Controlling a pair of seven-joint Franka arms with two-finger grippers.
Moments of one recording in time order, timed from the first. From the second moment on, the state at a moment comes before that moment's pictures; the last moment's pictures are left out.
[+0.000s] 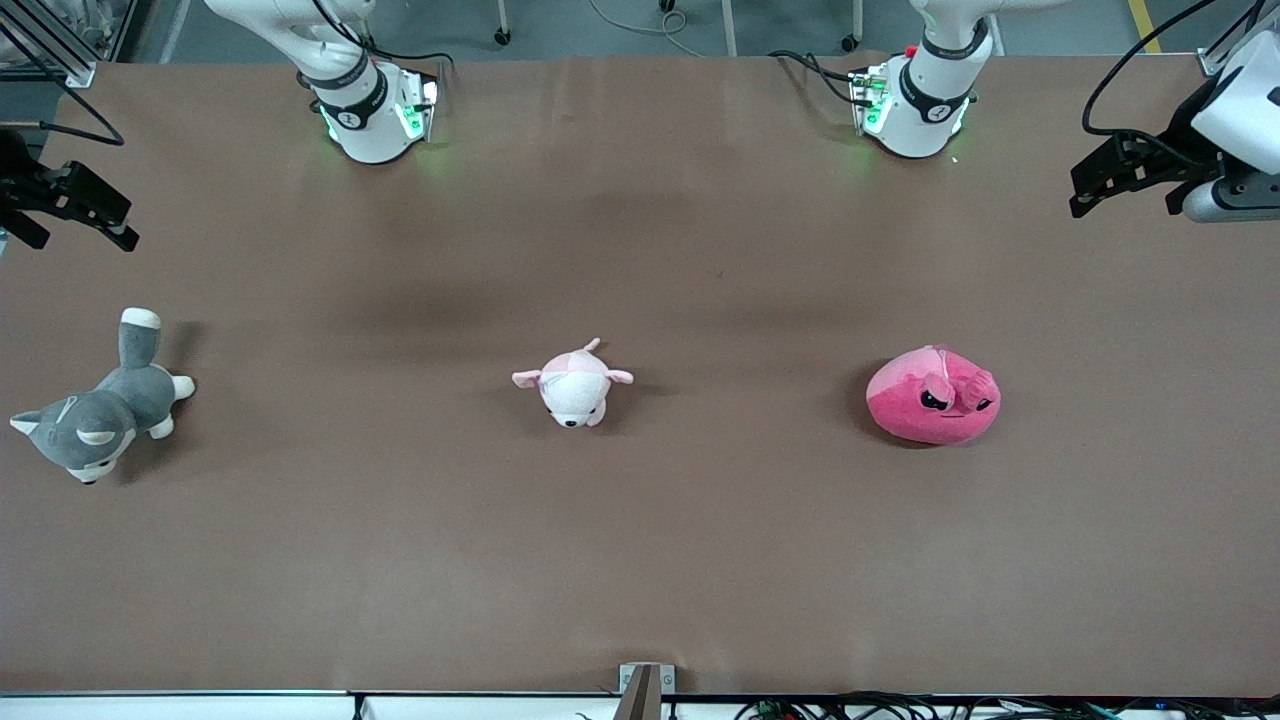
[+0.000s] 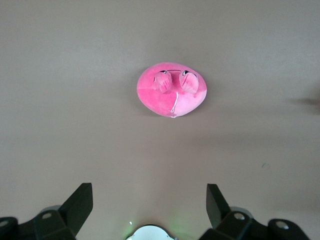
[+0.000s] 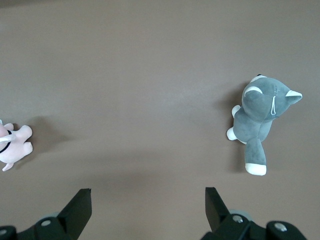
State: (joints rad) left arm 0.02 -0.08 -0.14 -1.57 0.01 1.44 -0.11; right arm -0.03 -0.20 -0.03 -1.79 -0.01 1.71 -0.02
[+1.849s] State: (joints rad) left arm 0.08 0.15 -0.13 -2.04 0.01 2.25 -0.12; right arm -0.03 -0.15 -0.04 -1.75 -0.01 1.72 -0.02
